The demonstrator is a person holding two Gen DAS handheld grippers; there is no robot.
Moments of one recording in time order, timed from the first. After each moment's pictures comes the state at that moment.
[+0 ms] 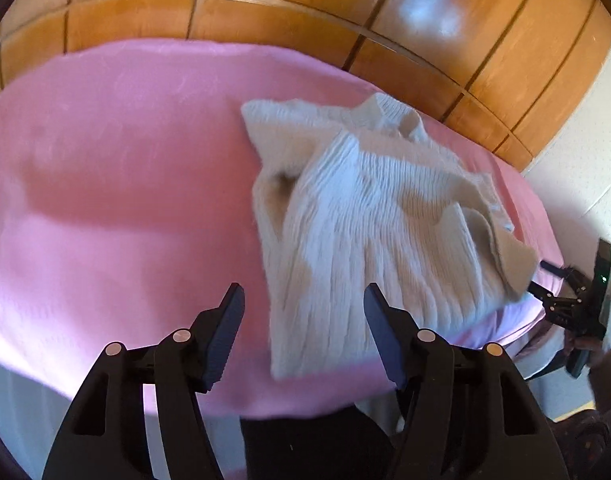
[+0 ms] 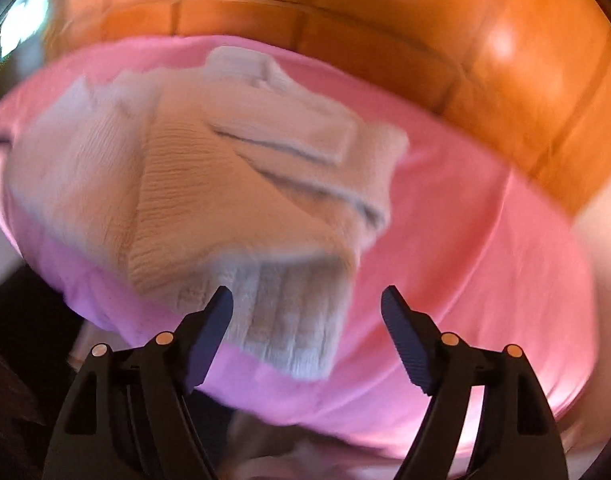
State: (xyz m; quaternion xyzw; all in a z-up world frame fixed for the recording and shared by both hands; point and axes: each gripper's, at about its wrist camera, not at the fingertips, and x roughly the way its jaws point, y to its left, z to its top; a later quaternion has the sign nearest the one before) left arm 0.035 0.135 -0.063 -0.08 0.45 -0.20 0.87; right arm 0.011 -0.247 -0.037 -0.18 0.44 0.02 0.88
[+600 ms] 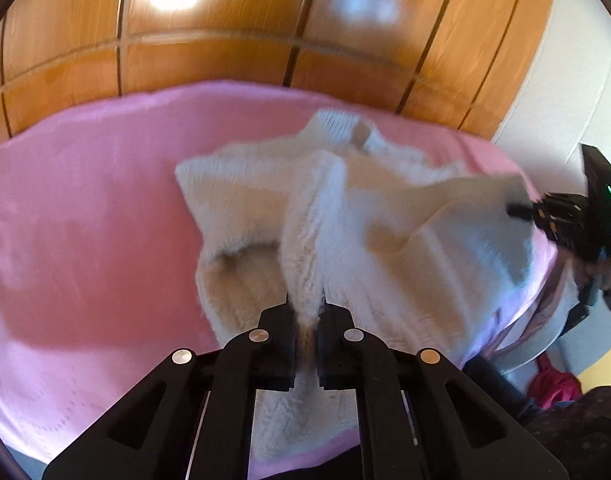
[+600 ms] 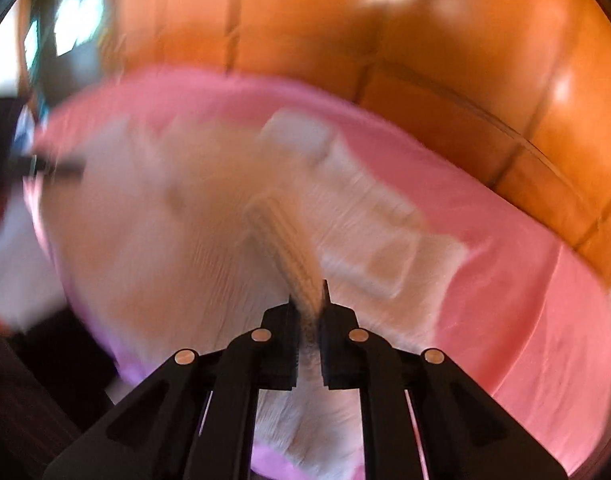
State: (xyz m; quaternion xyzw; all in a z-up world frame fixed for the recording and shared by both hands) left arm 0.067 0.092 -0.037 -0.02 0.40 -0.28 0.87; right arm 0.074 -0.242 0.019 -0.10 0.40 0.13 0.90
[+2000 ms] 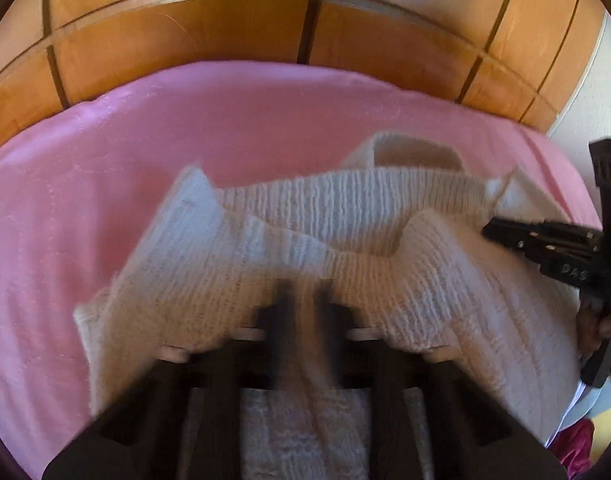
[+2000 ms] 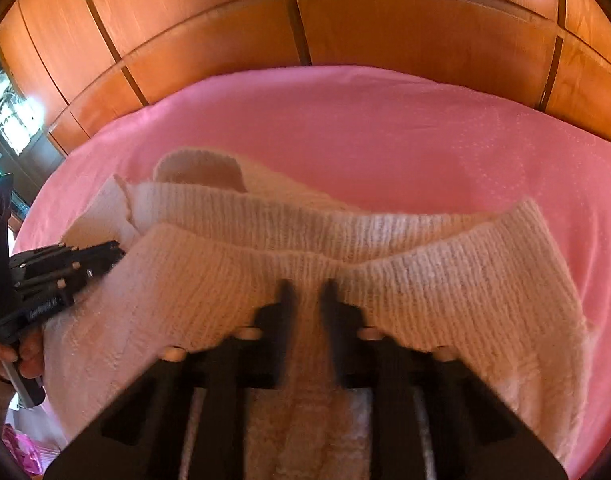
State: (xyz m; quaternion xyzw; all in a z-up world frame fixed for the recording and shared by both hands) left arm 0.253 -0.021 -0.085 0.02 0.46 -0.22 0.86; right arm 0.260 -0.245 -0.051 0.07 0.48 0.11 0.86
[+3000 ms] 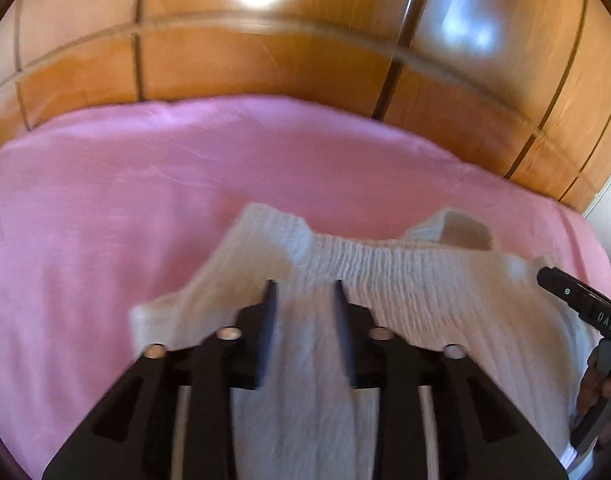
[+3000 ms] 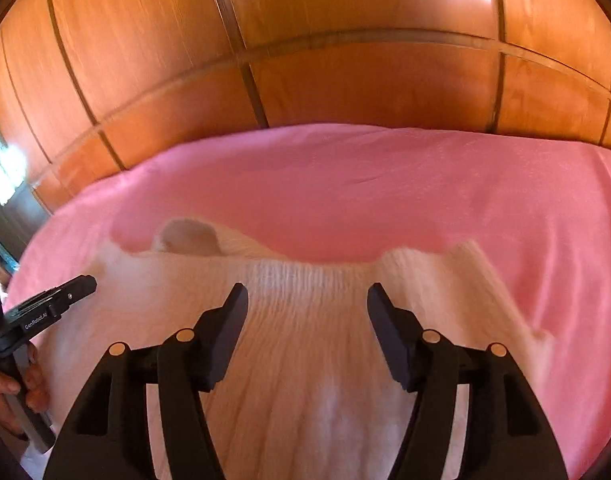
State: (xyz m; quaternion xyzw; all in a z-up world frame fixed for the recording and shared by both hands) left arm 0.246 0.017 -0.066 -0.06 0.40 -0.11 0.91; right arm 0.245 -0.275 -0.023 0.12 0.41 0.06 0.90
